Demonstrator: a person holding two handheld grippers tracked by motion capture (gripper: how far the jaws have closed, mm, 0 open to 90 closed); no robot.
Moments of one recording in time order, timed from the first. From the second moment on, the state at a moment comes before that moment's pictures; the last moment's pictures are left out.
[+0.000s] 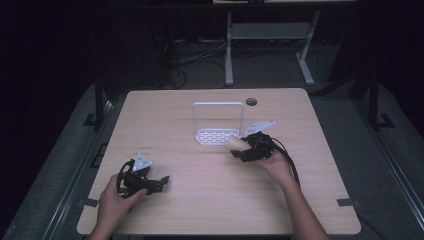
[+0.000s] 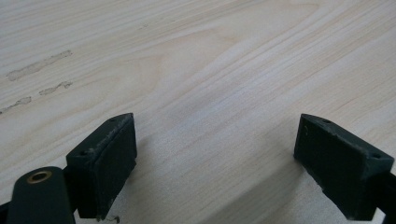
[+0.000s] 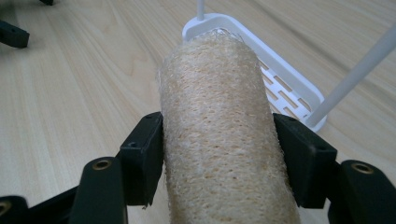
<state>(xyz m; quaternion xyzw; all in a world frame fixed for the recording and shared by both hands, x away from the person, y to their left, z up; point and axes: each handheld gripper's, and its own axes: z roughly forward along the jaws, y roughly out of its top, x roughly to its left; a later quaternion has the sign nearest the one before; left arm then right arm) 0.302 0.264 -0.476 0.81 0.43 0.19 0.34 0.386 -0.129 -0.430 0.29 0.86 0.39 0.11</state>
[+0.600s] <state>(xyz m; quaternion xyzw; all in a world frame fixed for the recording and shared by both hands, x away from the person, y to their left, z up) 0.302 0.264 -0.476 0.81 0.43 0.19 0.34 0.400 -0.112 -0.431 0.30 0.86 0.39 0.12</state>
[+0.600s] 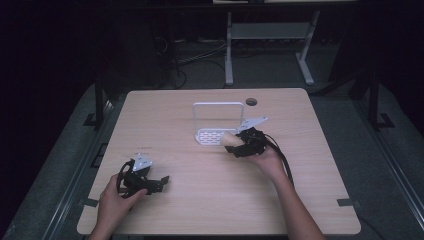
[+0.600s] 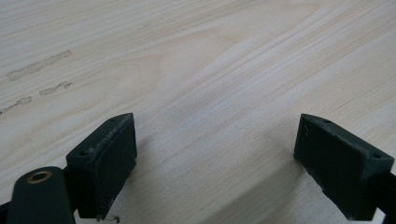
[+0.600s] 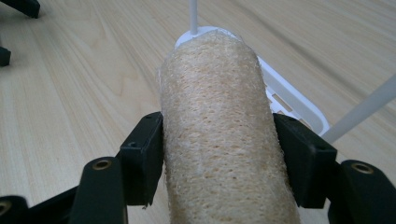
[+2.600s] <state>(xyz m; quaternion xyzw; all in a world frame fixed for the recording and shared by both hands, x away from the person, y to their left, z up) 0.302 0.263 -0.476 0.81 0.43 0.19 0.35 0.454 -0.050 -0.455 0.32 0.87 0.36 0.12</state>
